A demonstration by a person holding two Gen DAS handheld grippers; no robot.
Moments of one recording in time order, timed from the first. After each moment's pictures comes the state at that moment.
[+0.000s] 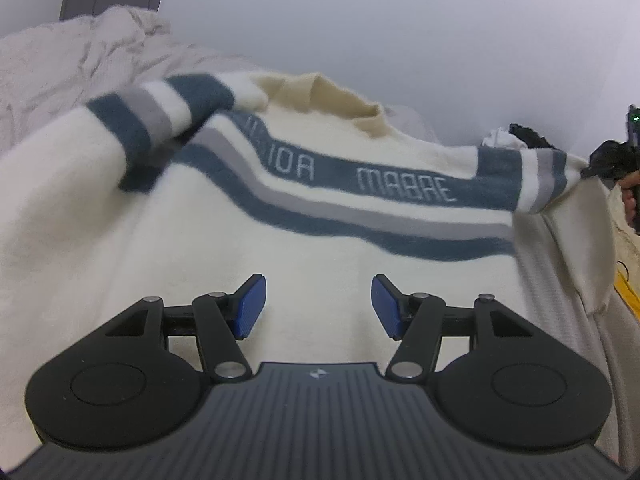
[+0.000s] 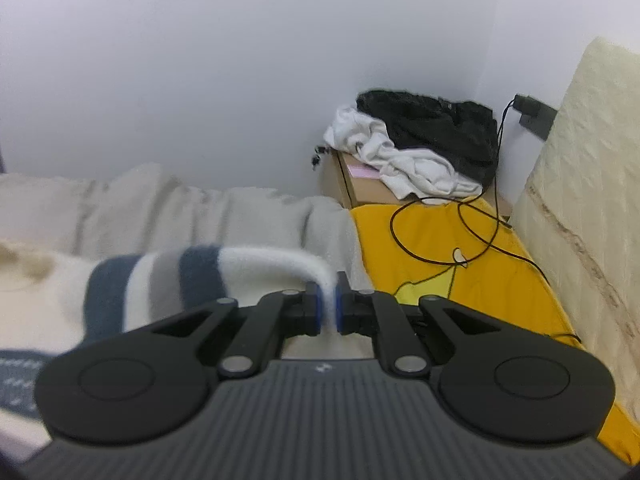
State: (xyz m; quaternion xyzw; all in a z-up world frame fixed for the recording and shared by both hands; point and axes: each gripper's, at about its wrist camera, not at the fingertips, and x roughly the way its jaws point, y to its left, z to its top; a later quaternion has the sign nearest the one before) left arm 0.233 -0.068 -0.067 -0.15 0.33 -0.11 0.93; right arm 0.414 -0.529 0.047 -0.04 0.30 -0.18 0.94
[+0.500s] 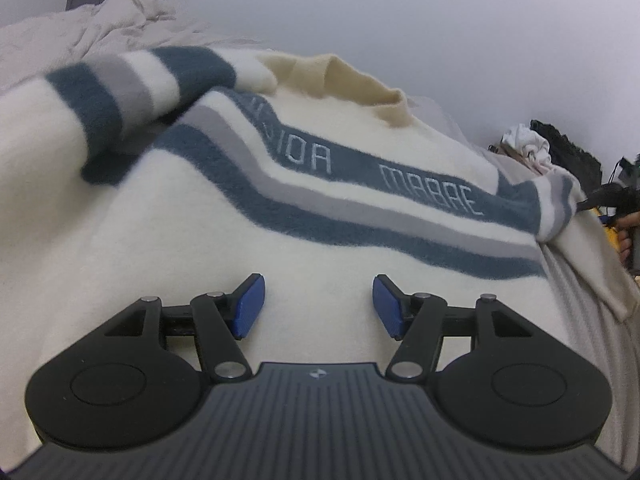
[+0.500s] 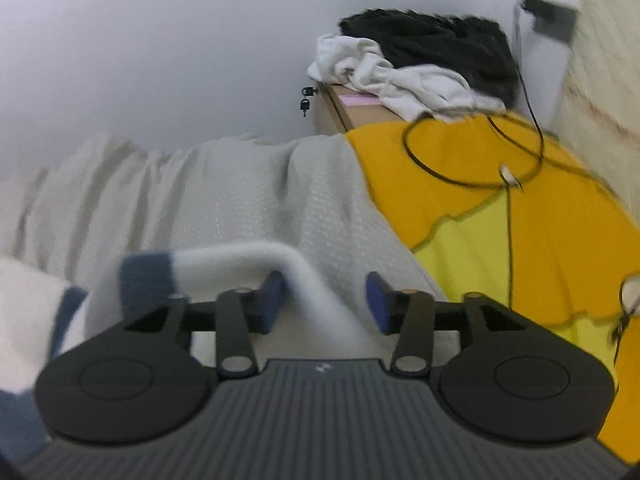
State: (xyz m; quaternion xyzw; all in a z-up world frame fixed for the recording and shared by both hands) left arm 0.281 -0.082 -0.097 -0.14 0.33 -0.09 0.93; right arm 0.458 -0.596 -0.050 0.07 0.33 -0.17 0.92
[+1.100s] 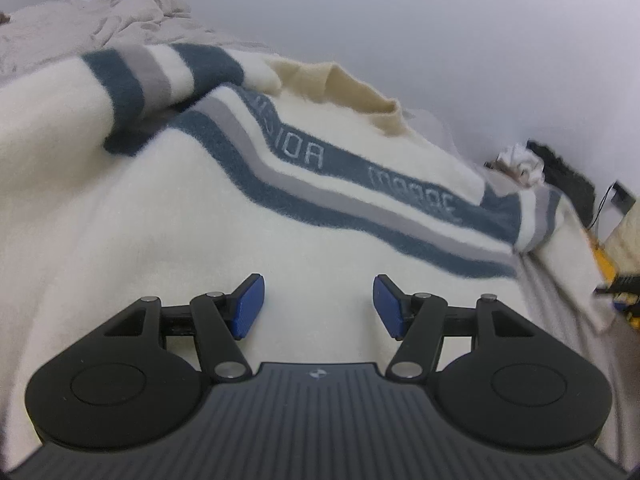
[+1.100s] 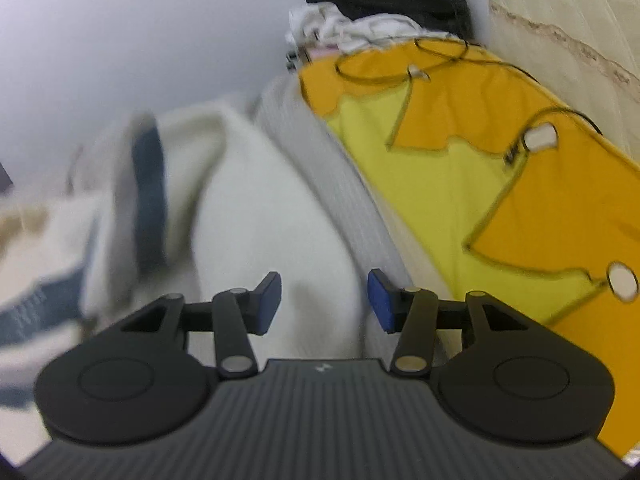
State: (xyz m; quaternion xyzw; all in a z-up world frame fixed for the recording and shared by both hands) left arm 0.242 -0.084 -0.089 -0.19 0.32 -0.09 0.92; right arm 0.303 -0.619 -0.065 0.11 0.37 -0.15 0.91
